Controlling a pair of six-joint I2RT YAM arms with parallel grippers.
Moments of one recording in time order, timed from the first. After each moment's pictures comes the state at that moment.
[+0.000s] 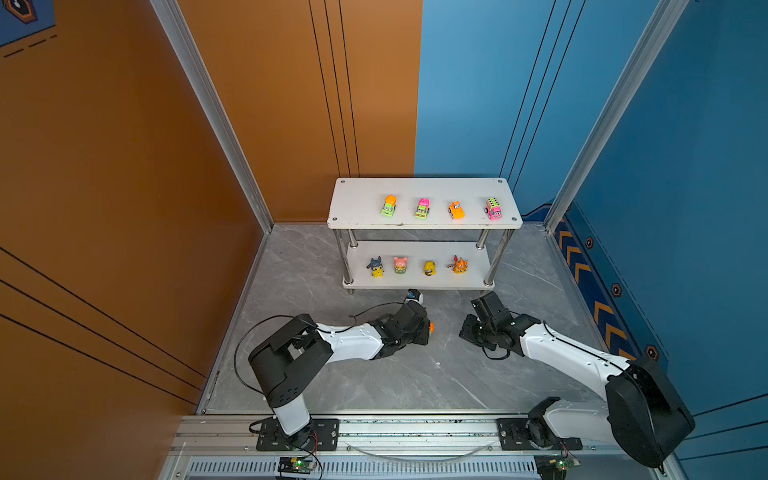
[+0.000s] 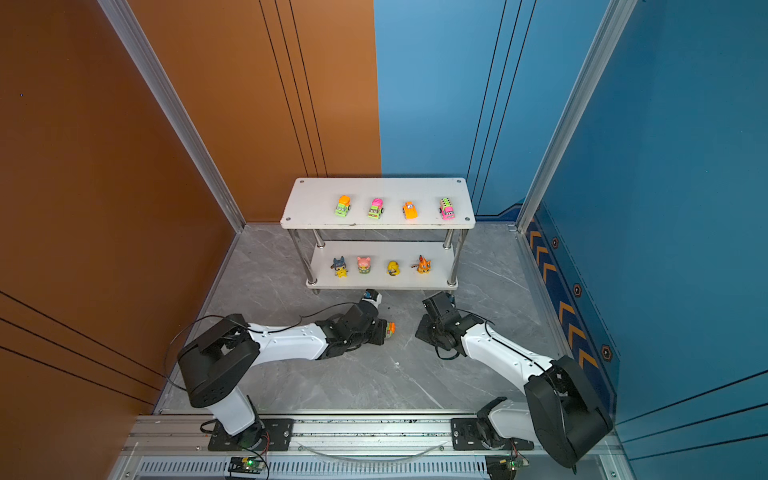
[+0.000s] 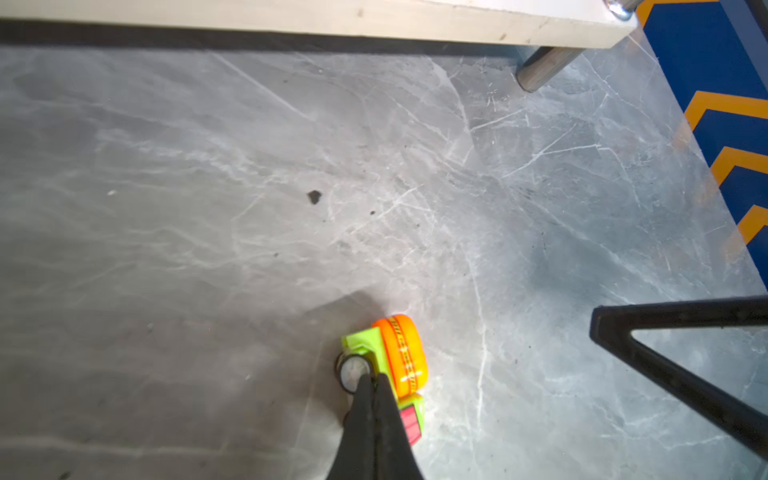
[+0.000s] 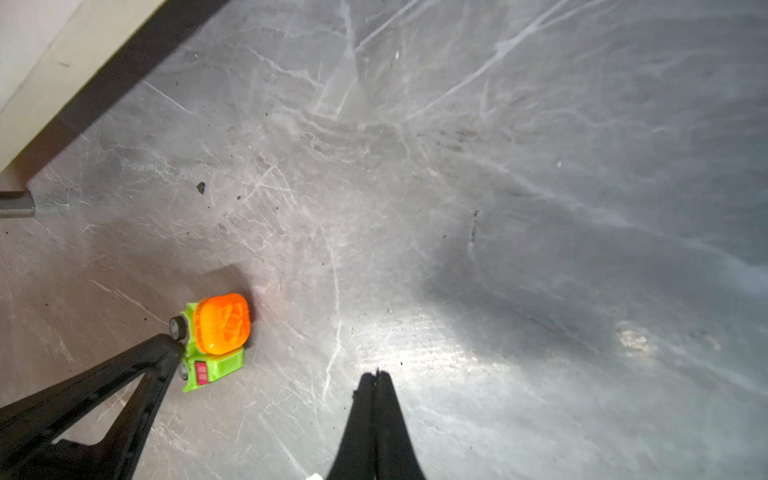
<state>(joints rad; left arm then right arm) -0.90 1.70 0.81 0.12 -0.10 -0.67 0.52 1.29 0.65 -0.42 -0.03 0.90</state>
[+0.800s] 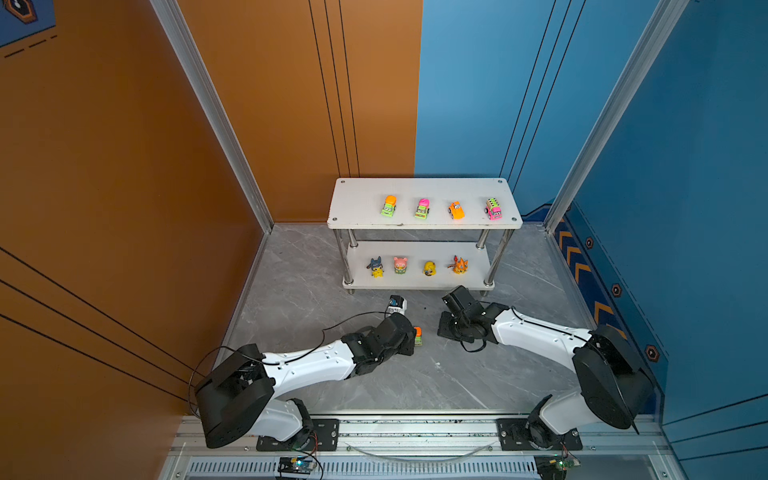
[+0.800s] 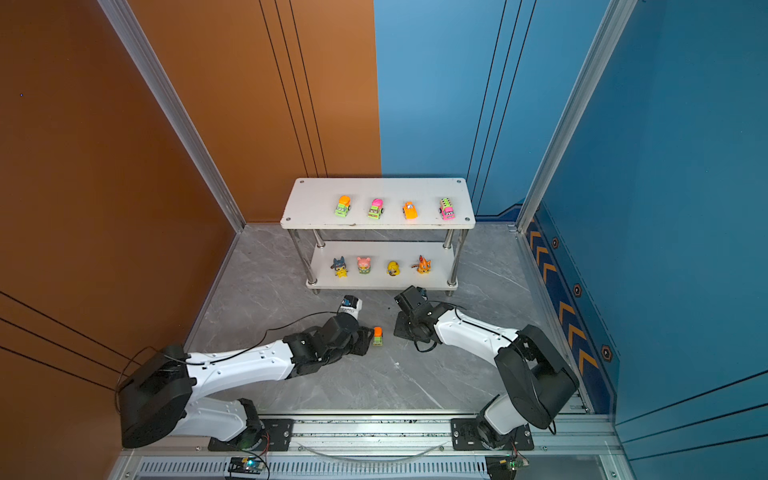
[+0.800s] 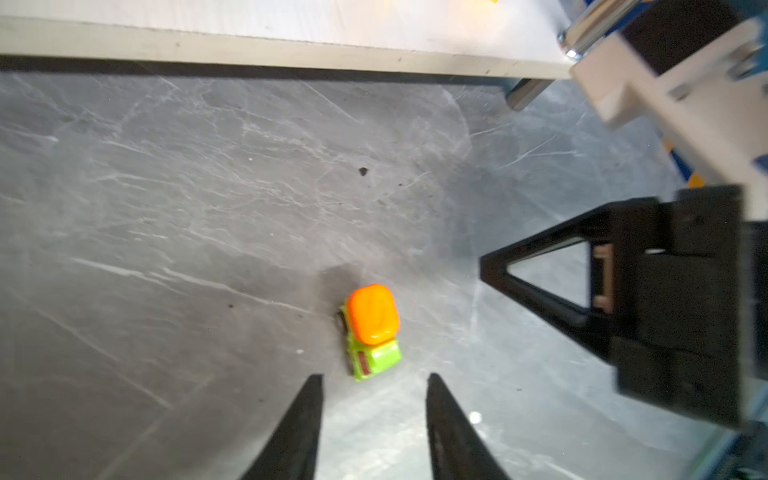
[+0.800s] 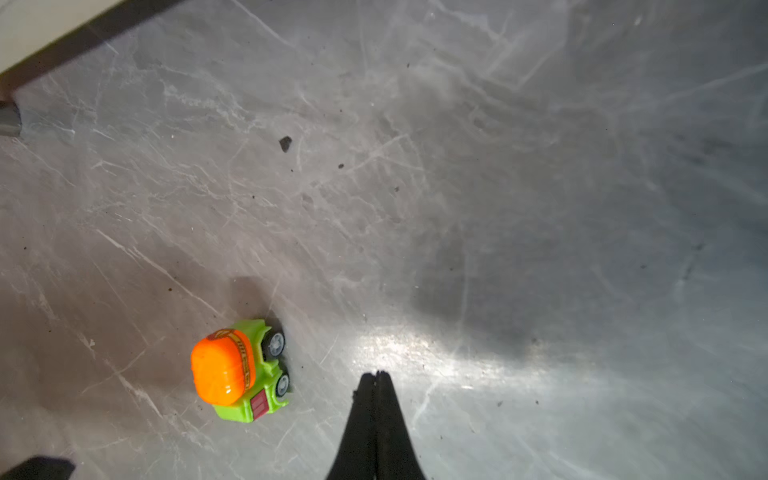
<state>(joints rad) -1.00 1.38 0.70 -0.06 -0.25 -0.69 0.66 1.50 0.84 -0.43 0.00 0.86</state>
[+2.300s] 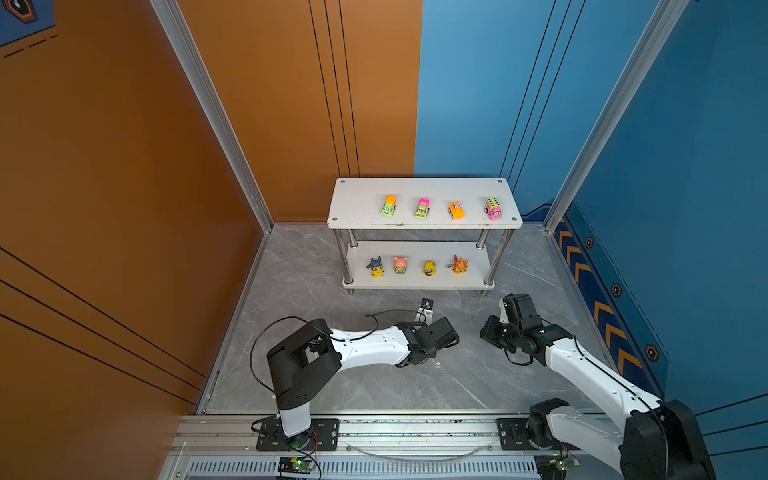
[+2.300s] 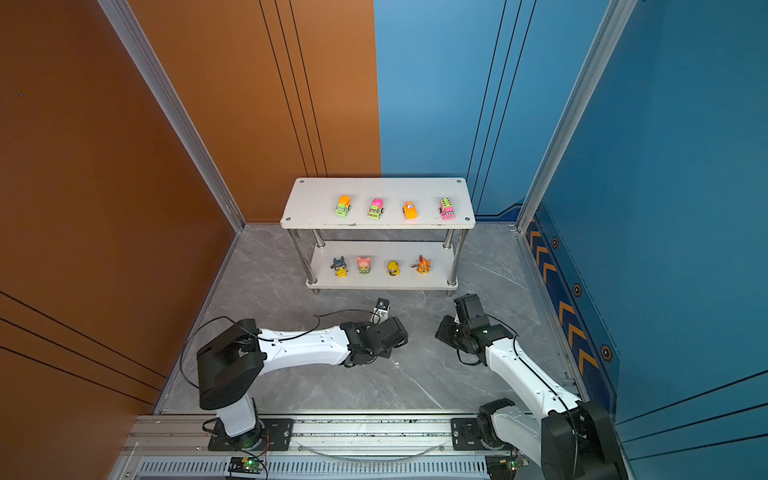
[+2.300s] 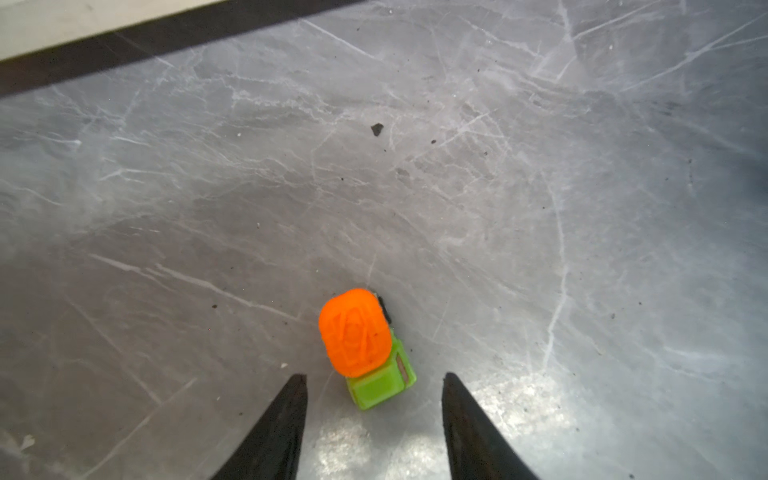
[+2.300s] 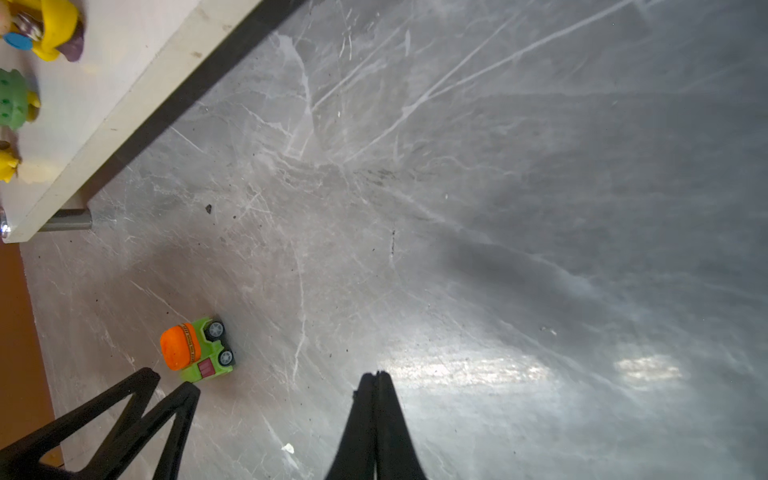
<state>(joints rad) -1.11 1.78 1.12 -0.48 -0.50 -0.77 0.28 1.10 0.55 -0.44 -0.19 0.73</state>
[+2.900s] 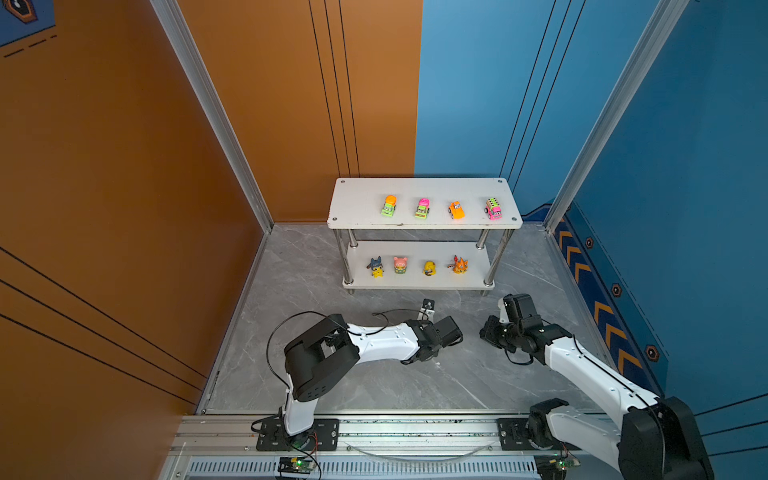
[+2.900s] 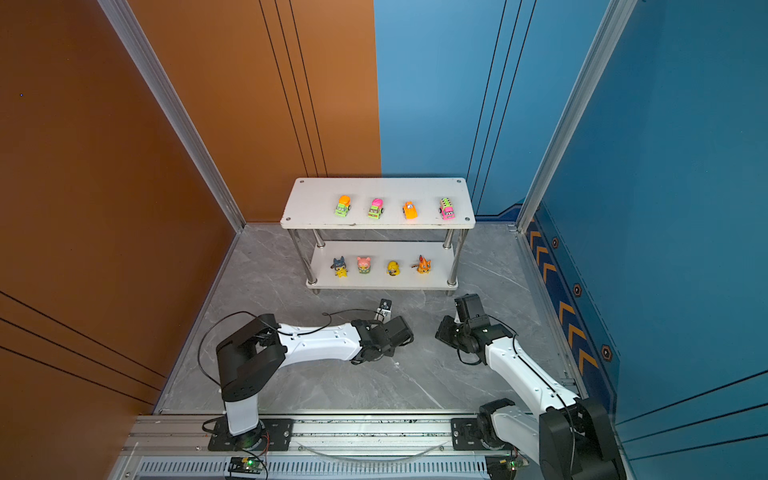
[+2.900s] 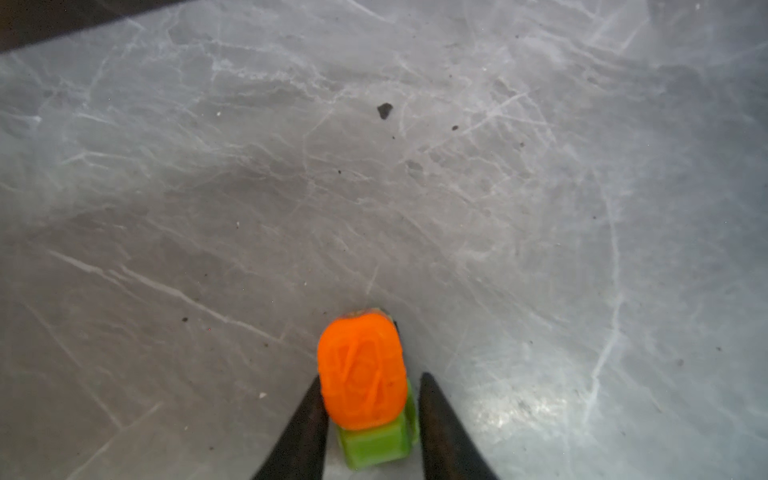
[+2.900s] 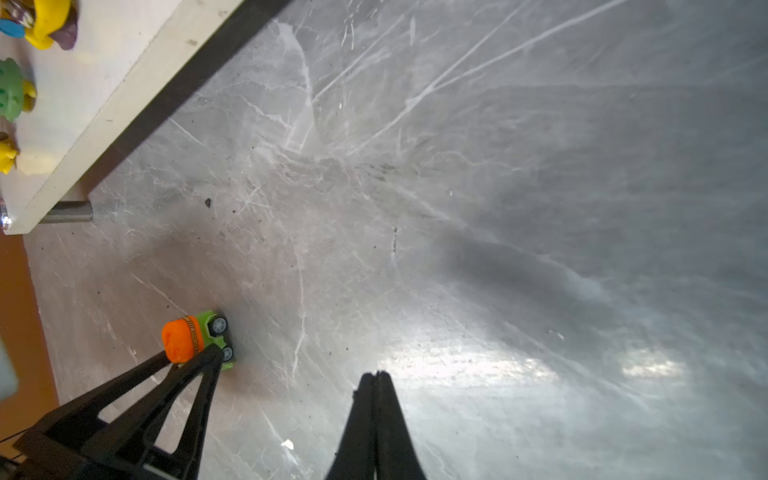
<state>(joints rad) -1.09 1.90 1.18 -0.50 -0.49 -0.80 0.27 1.10 0.55 -0.44 -0.22 0.71</state>
